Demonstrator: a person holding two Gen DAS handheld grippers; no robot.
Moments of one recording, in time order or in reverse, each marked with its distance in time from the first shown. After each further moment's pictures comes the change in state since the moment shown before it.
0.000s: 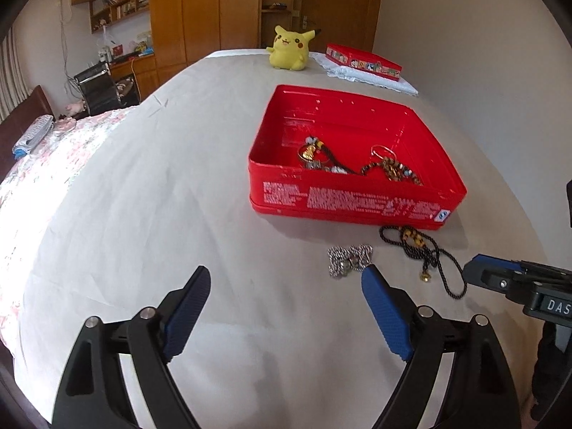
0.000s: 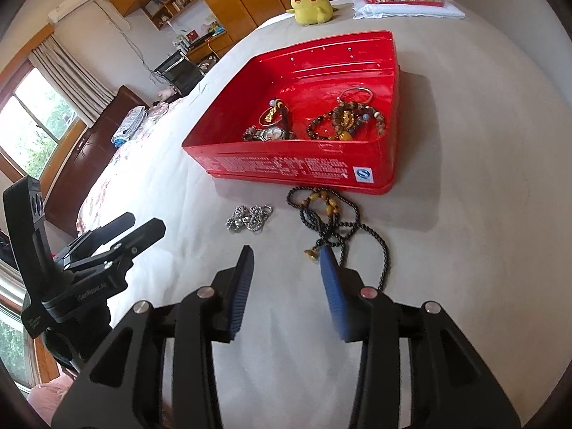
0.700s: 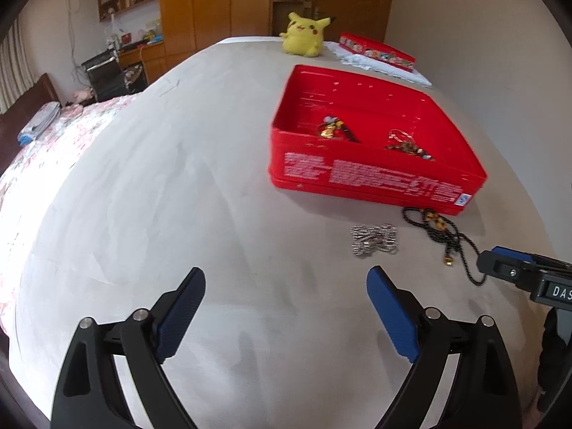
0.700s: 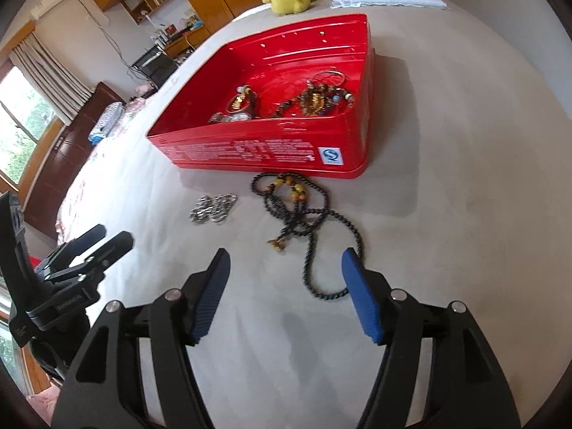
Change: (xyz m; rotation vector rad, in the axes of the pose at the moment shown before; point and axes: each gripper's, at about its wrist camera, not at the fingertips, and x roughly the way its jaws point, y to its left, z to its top) left arm 0.016 0.019 -0.015 -0.041 0.040 0.035; right arm 0.020 -0.015 -0.001 0.022 0.033 -0.105
